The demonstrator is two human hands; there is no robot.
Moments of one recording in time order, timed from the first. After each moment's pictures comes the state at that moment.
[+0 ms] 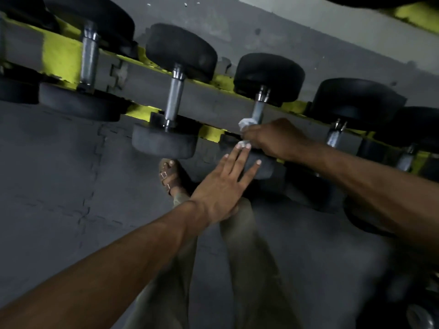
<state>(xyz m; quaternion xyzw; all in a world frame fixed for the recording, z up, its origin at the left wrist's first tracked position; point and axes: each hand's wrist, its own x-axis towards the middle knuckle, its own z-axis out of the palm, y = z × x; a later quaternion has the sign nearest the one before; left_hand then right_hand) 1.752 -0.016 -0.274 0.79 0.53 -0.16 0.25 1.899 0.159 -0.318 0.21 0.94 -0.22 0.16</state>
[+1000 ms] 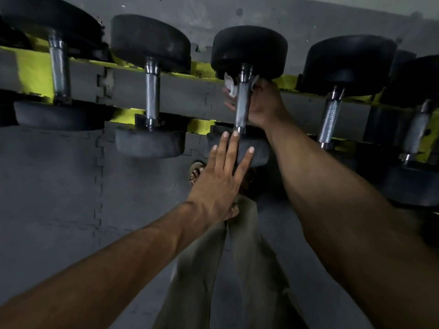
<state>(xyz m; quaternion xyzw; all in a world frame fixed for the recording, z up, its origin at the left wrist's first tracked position) 1.764 -0.021 -0.276 0.78 0.53 -0.23 0.22 1.861 0.177 -0.373 0.55 0.09 -0.79 -0.25</state>
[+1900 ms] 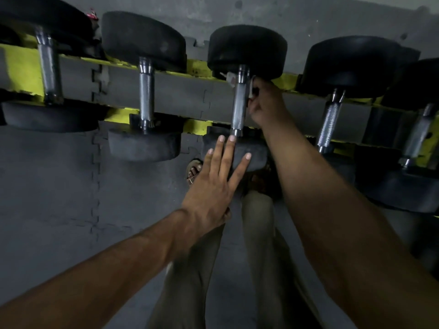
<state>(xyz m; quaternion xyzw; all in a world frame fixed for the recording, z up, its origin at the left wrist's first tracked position) 1.764 -0.021 -0.279 0.78 0.53 -0.25 0.22 1.863 0.189 -0.415 0.66 0.10 -0.68 -0.31</state>
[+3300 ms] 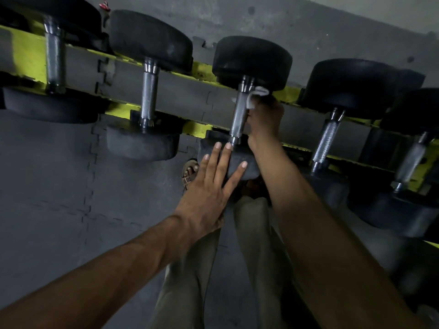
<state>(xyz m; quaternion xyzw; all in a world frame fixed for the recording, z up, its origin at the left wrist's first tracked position) 1.771 -0.020 -0.274 0.76 0.56 -0.24 0.25 1.857 0.159 -0.383 0.68 0.20 -0.61 -0.35</state>
